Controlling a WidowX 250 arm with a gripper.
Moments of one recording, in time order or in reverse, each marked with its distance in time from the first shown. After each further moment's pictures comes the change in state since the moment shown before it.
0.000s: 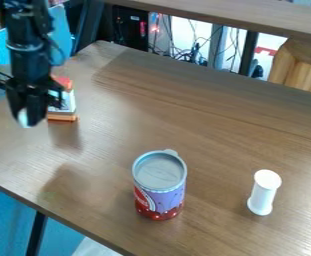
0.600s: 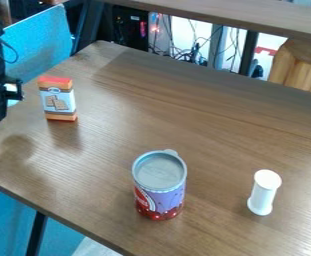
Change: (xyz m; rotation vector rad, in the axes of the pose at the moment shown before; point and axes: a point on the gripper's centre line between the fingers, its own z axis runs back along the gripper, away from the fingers) arm 0.009 0.059 -0.031 -0.090 0.132 0.236
